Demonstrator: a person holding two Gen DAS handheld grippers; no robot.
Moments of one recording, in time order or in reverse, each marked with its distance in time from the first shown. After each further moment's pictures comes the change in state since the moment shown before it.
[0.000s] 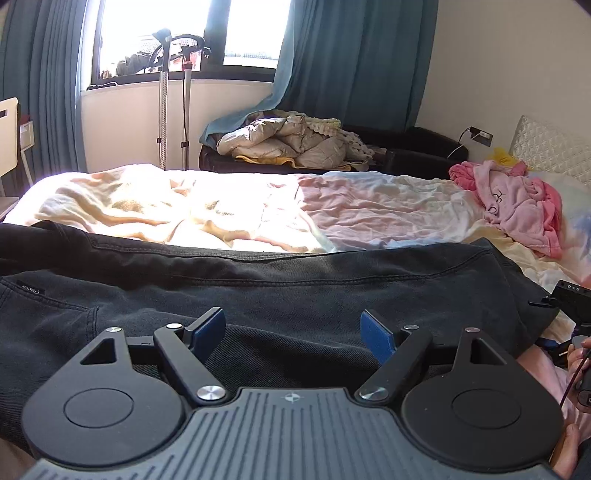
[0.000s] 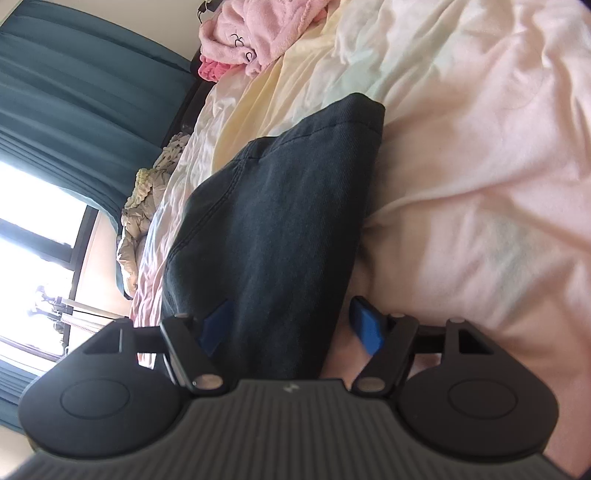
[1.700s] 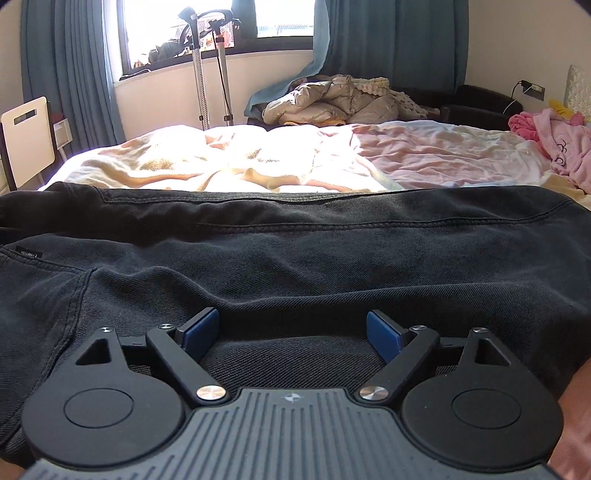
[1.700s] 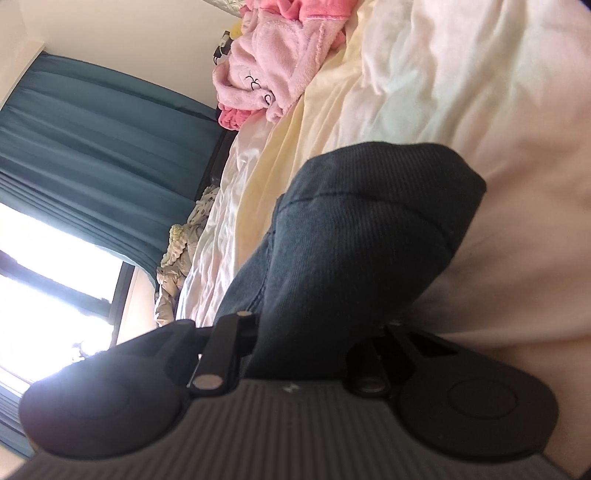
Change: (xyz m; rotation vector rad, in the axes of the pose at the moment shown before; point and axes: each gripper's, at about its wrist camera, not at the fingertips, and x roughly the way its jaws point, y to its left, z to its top) left arm 0.074 -0.001 -0.036 0.072 0.083 0.227; right arm 0.075 0.001 0.068 0.047 -0.150 0.139
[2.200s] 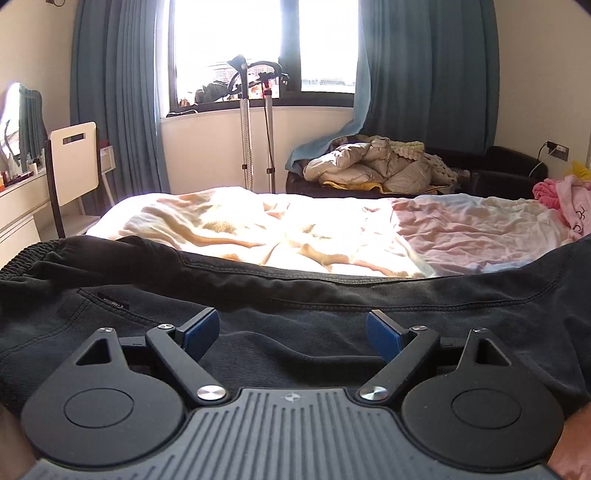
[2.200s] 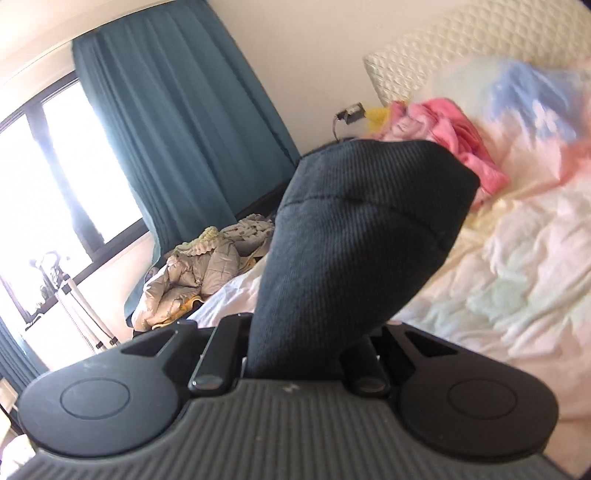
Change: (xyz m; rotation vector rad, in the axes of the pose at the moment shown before) left arm -0.068 0.055 0.029 -0.136 -0.181 0.104; right arm -0.076 0.163 -0.072 -0.641 -0.224 0.003
